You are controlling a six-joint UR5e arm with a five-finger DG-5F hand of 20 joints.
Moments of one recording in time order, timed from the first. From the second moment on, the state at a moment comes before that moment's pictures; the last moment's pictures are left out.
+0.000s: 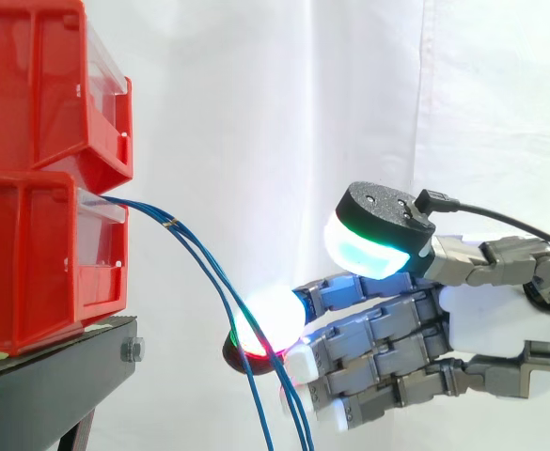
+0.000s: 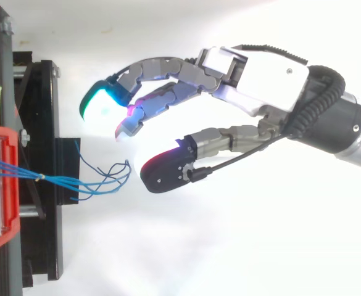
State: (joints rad) arm 0.16 -2.24 -1.43 -2.51 -1.12 -0.25
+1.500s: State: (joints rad) arm 0.18 -2.31 -1.35 -2.51 -1.16 -0.07
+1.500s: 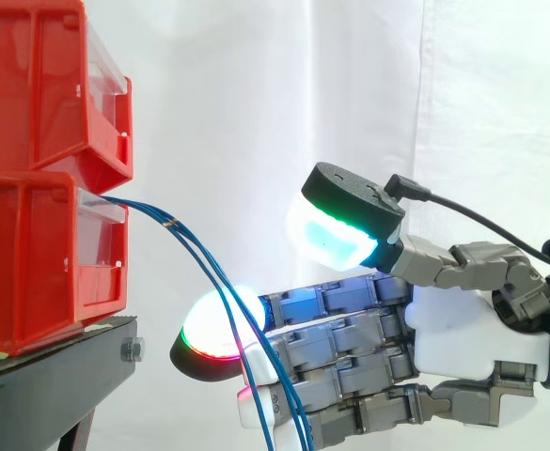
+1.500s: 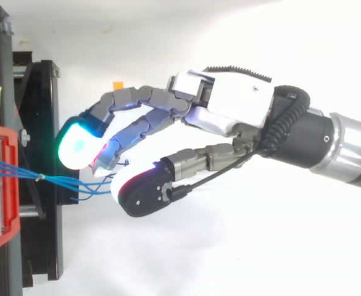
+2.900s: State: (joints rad) arm 0.18 -2.31 -1.35 -2.49 -1.19 -0.07
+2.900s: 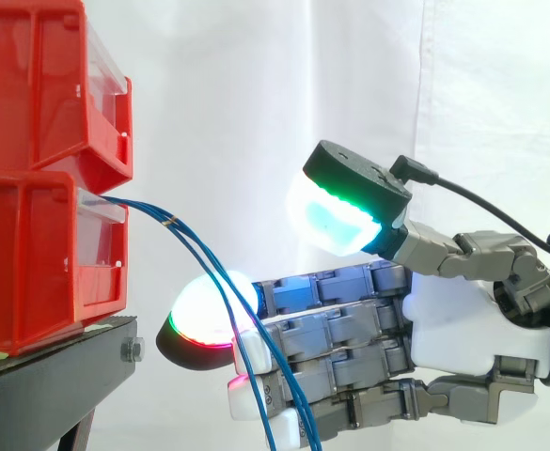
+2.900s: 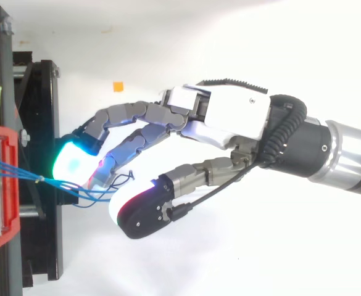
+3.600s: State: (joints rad) arm 0.18 -2.38 -1.29 -2.47 -1.22 -0.04
